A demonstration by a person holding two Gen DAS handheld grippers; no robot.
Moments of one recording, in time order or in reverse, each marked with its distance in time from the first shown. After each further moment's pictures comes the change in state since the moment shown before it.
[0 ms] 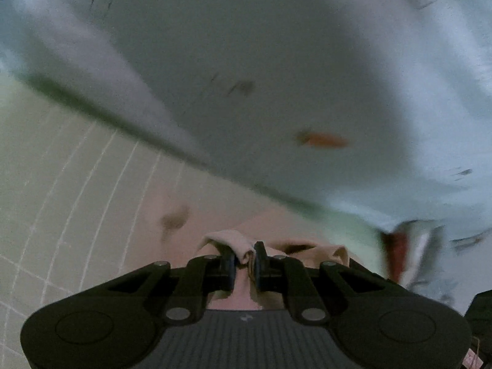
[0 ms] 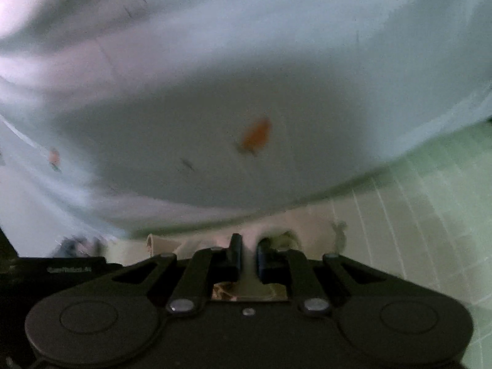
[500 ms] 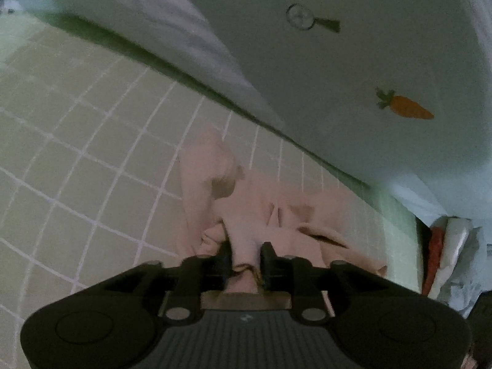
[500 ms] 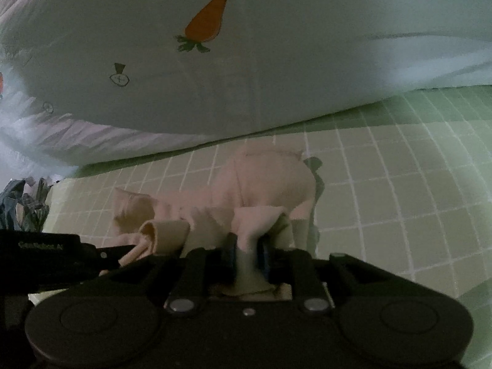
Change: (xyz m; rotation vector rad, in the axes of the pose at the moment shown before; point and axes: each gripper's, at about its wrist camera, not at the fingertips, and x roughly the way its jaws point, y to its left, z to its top) left arm 0.040 0.032 -0.010 -0.029 0.085 0.058; right arm 0.074 -0.028 -0.032 -0.076 0.167 -0.101
